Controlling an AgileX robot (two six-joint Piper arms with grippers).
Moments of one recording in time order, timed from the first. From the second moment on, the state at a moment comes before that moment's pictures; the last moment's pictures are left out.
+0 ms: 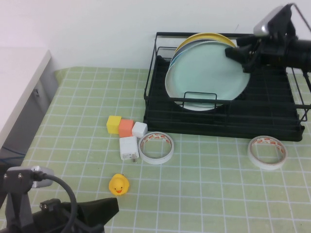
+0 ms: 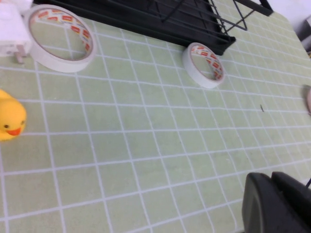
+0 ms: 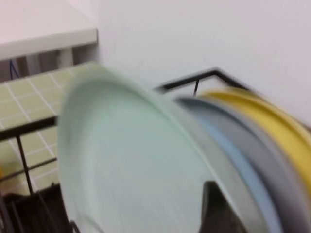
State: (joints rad) right arm 0.02 2.25 -1.73 1.63 0.74 -2.03; left arm -0.52 0.88 -0.32 -1.72 0.31 1.15
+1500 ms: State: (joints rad) right arm 0.02 1.25 -1.31 1.15 0.92 -1.36; left arm -0.52 0.31 -0.30 -1.64 -0.18 1.29
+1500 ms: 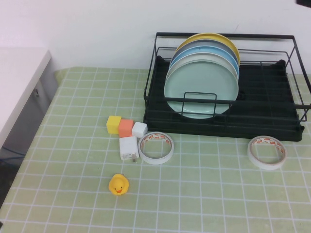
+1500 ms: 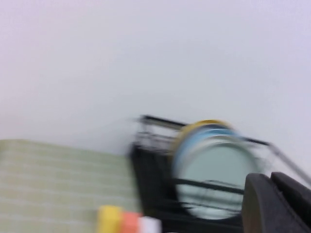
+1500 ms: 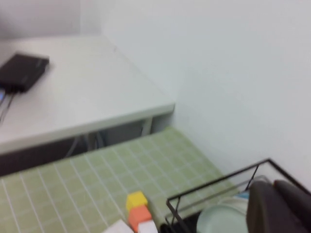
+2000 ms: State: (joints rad) right arm 0.02 0.60 -0.80 1.25 0.77 -1.41; left arm -0.52 0.31 -0.24 -1.75 -0.42 1.45
